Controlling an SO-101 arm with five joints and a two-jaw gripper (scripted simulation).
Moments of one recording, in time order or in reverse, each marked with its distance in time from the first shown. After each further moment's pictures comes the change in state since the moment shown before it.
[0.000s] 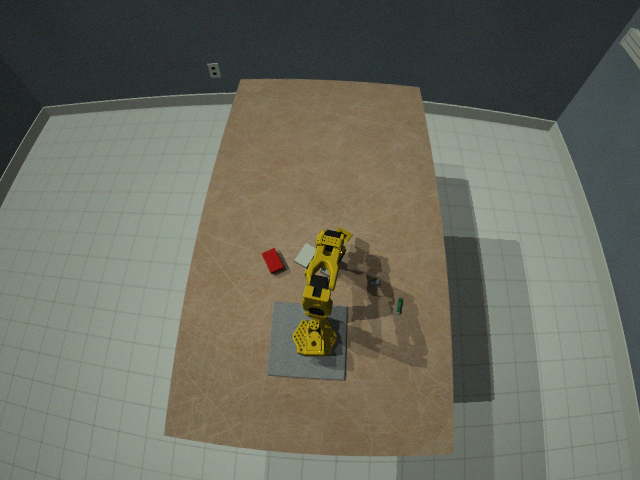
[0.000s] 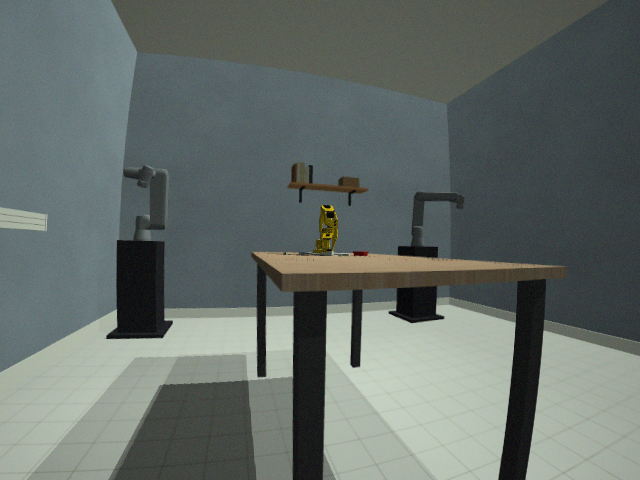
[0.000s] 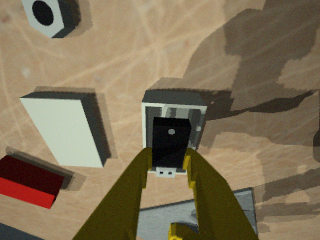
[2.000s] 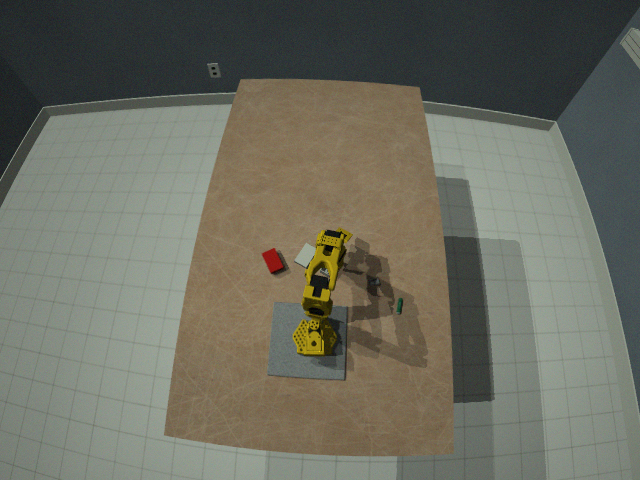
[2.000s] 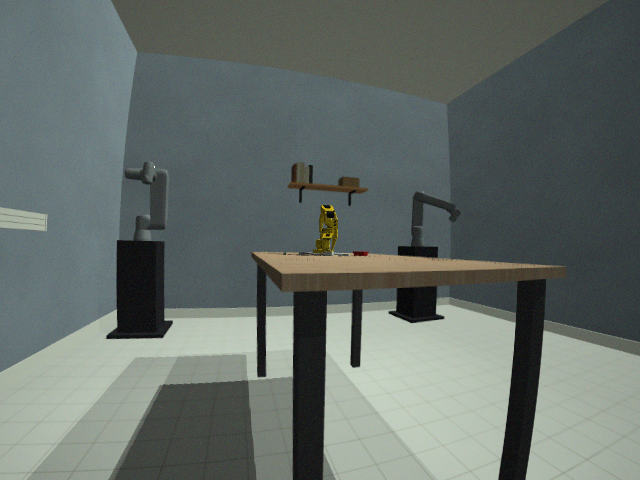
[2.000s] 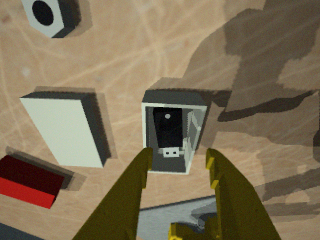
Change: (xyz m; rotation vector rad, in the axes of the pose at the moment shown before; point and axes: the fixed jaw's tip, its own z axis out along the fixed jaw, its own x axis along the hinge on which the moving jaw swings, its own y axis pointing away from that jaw) arm 0.000 0.000 0.000 0.000 0.000 0.000
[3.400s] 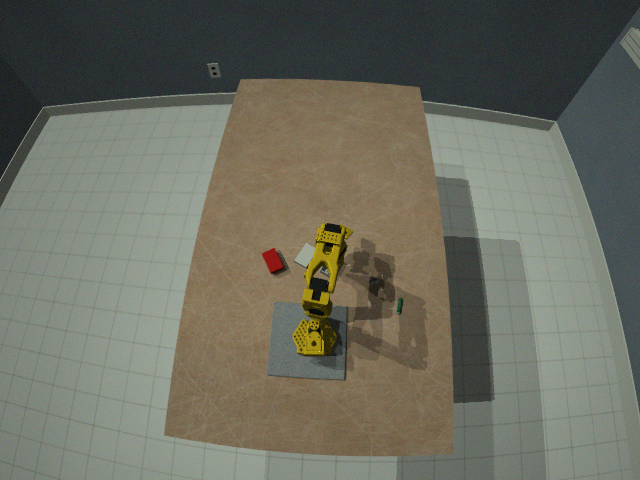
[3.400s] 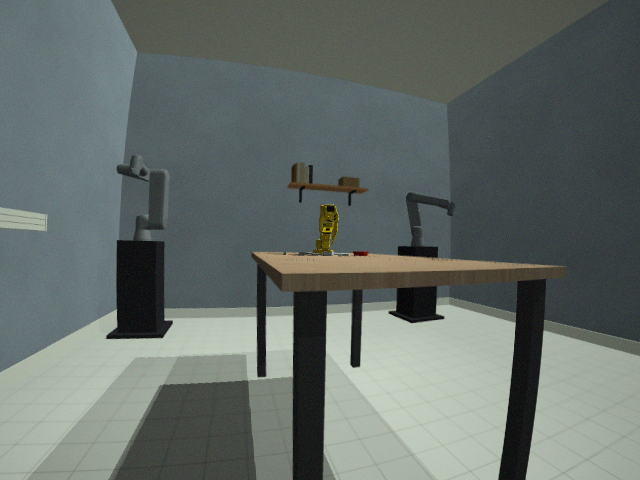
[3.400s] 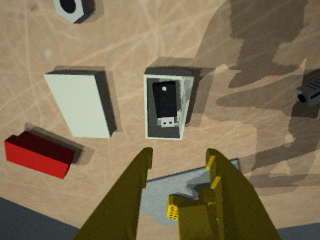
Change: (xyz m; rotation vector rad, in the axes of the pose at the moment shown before) arm 0.005 -0.002 -0.028 0.016 0.047 0.000
